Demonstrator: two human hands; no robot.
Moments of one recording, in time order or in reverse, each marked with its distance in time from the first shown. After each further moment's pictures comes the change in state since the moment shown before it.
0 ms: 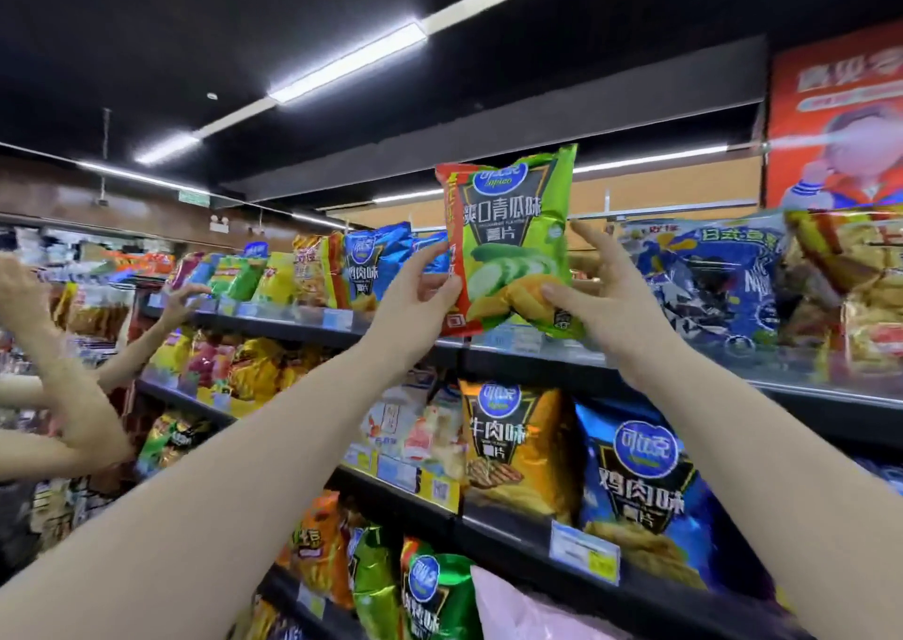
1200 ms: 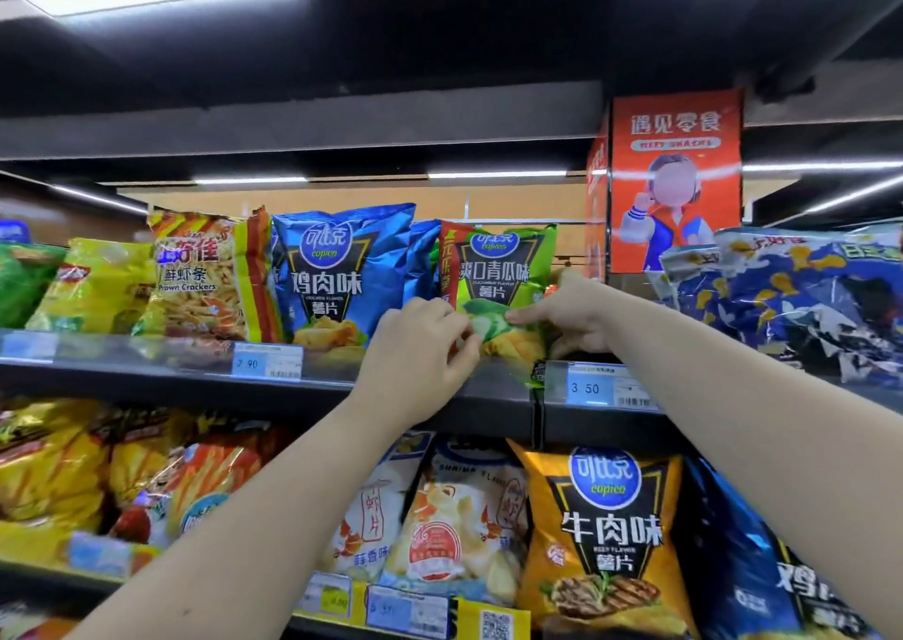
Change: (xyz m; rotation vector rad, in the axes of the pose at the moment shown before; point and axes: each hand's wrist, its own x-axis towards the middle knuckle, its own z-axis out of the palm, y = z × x) left_hand 0.145 -0.180 -0.025 0.637 -0.083 0.756; right_hand 0.153 0.086 0.107 -0.408 0.103 0.638
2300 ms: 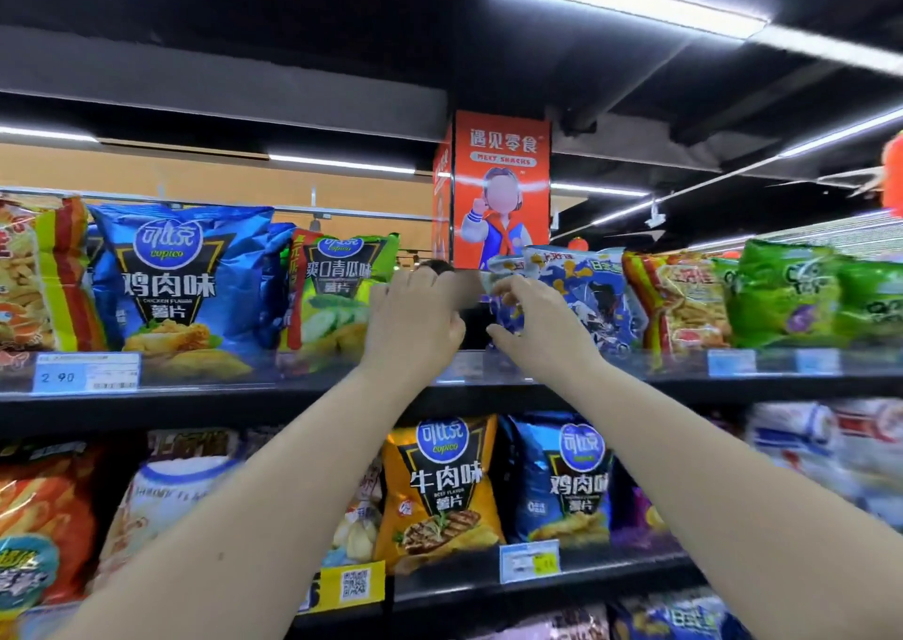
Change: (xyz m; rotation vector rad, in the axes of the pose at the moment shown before) left_hand 0.055 0.122 -0.013 -0.128 -0.062 -0.054; right_hand -0.137 0.029 -0.063 -0.890 0.579 -0.375
